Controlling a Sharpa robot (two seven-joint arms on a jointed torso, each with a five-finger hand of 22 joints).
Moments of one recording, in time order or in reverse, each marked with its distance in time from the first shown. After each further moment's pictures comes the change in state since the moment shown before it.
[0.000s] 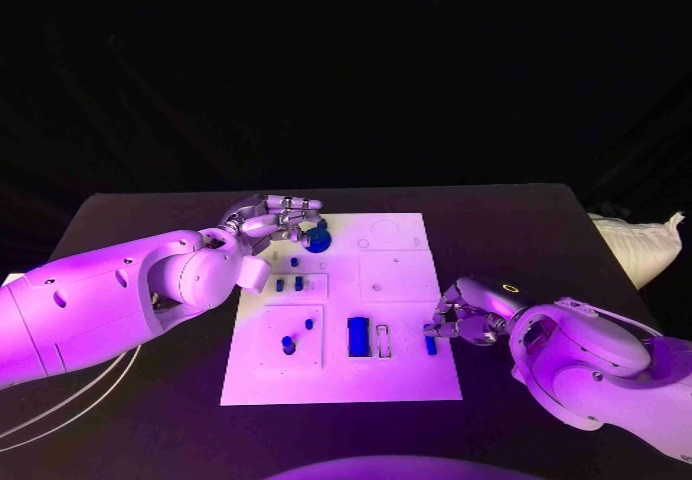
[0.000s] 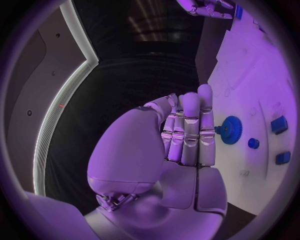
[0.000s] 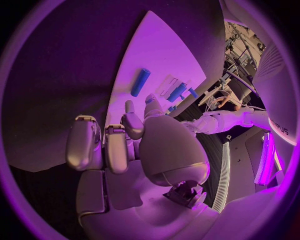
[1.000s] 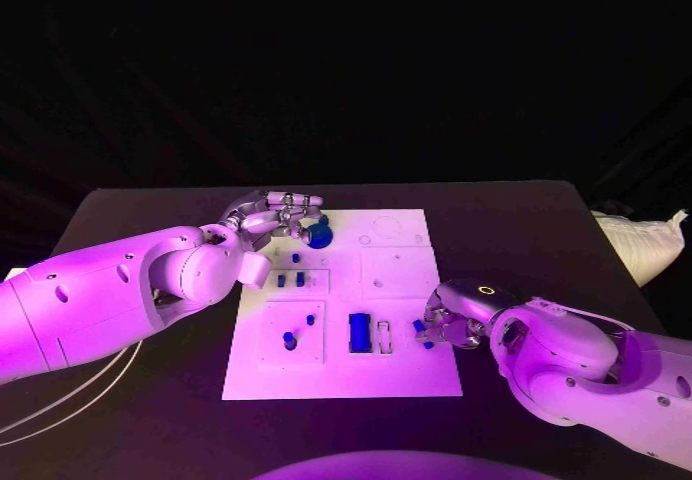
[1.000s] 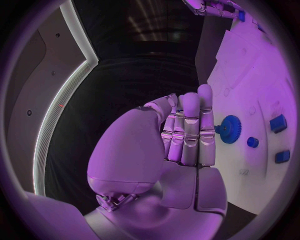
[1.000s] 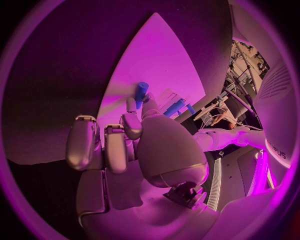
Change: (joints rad) left arm -0.001 0.000 0.000 -0.003 0.000 0.003 -0.002; left_hand 0.000 0.000 0.000 0.000 0.000 0.000 0.000 0.000 0.000 0.000 0.000 0.000 0.000 -0.001 0.001 0.000 0.000 0.000 0.000 0.000 0.000 0.000; right arm -0.025 0.078 0.008 -0.034 -0.153 0.108 -0.013; right_hand 0.084 0.016 0.053 -0.047 -0.115 0.033 -0.007 -0.006 0.016 0.002 -0.006 -0.002 0.017 0.000 0.000 -0.004 0.000 0.000 0.000 0.000 0.000 0.003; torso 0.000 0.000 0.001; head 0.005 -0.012
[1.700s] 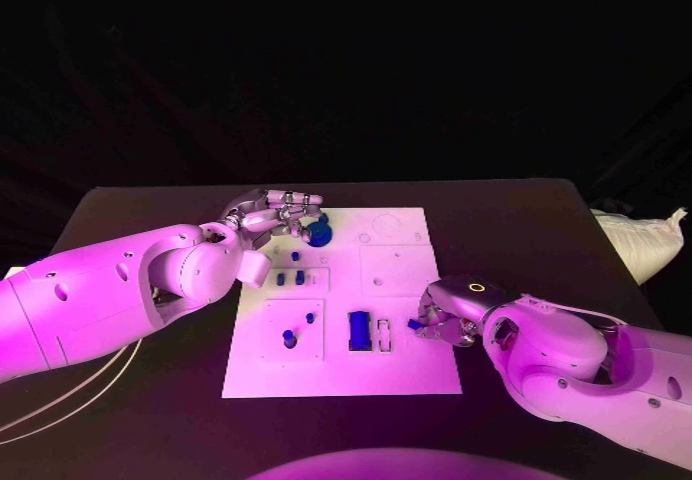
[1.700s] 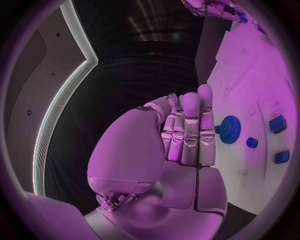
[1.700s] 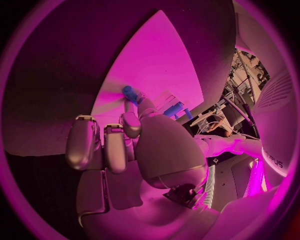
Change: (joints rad) left arm -0.001 0.000 0.000 0.000 -0.001 0.003 -0.003; left_hand 0.000 0.000 -0.004 -0.004 0.000 0.000 0.000 0.000 -0.001 -0.004 0.004 0.000 0.001 0.000 0.000 0.000 -0.002 0.000 0.000 0.000 0.000 0.000; right arm 0.000 0.019 0.005 -0.002 -0.065 0.045 0.005; right_hand 0.042 -0.023 0.127 -0.042 0.103 0.000 0.000 -0.022 -0.006 -0.008 -0.004 -0.027 -0.012 -0.006 -0.002 -0.004 0.001 0.000 0.000 0.000 -0.004 -0.002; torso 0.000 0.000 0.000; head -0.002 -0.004
